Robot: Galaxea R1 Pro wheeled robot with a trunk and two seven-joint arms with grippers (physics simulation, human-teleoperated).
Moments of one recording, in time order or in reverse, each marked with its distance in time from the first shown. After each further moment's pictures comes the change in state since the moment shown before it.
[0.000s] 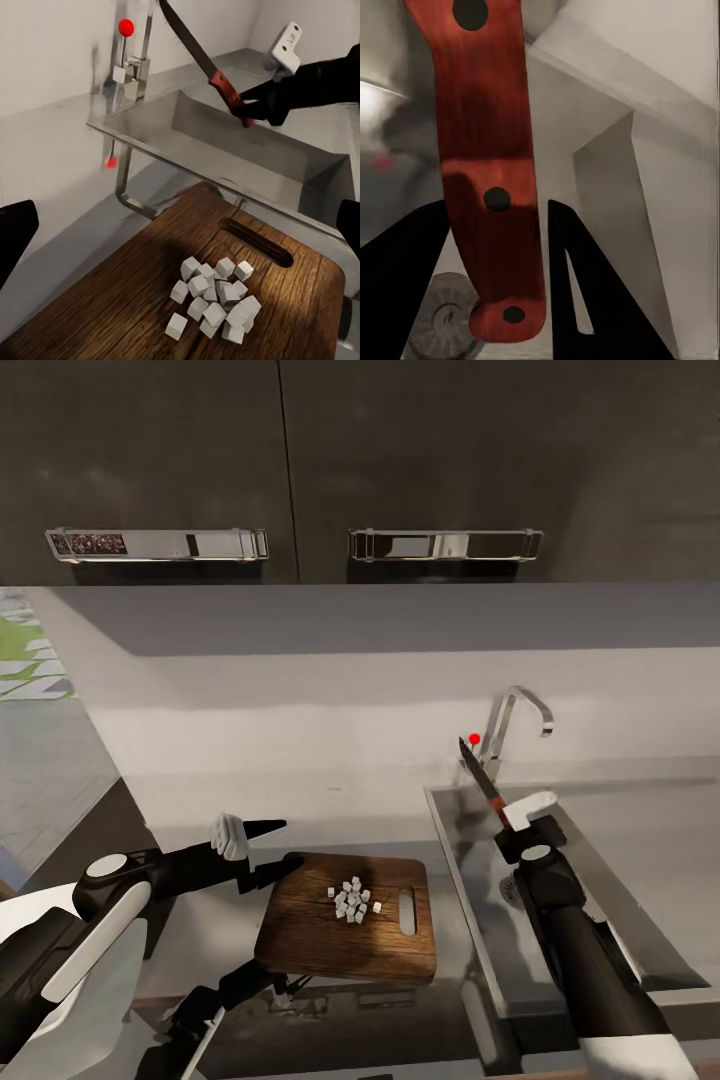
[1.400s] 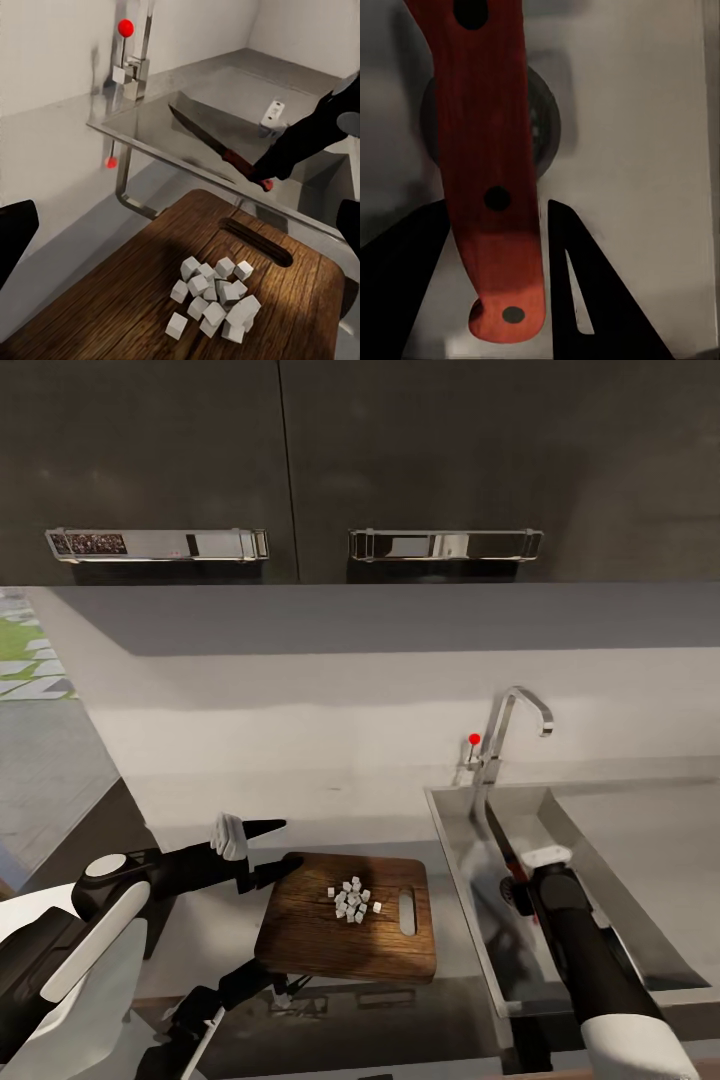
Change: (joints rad) left arm 0.000 0.002 0.001 -0.002 0.000 0.000 -0.003; right arm -0.028 -0.001 -0.152 0.256 -0.049 0.193 0.099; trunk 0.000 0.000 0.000
